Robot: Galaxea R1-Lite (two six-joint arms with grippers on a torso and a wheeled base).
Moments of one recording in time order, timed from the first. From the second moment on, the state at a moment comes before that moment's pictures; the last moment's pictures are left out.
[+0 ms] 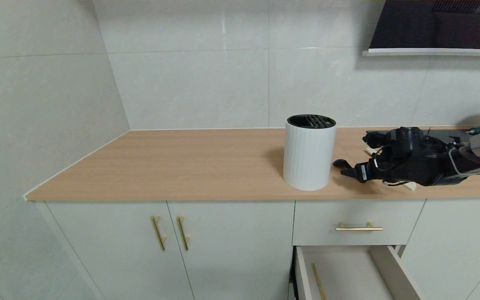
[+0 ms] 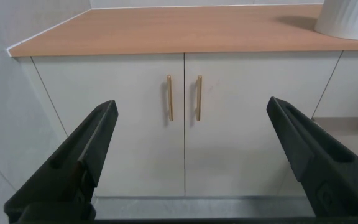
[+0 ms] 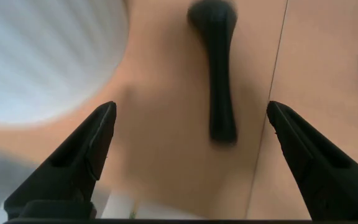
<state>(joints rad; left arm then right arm) 0.00 0.00 0.00 0.00 -0.01 0.00 0.04 2.27 -1.43 -0.32 0.20 -0.14</state>
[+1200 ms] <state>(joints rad) 0.00 0.00 0.00 0.00 -0.01 0.00 0.02 2.40 -1.53 -0.34 0.19 -0.08</state>
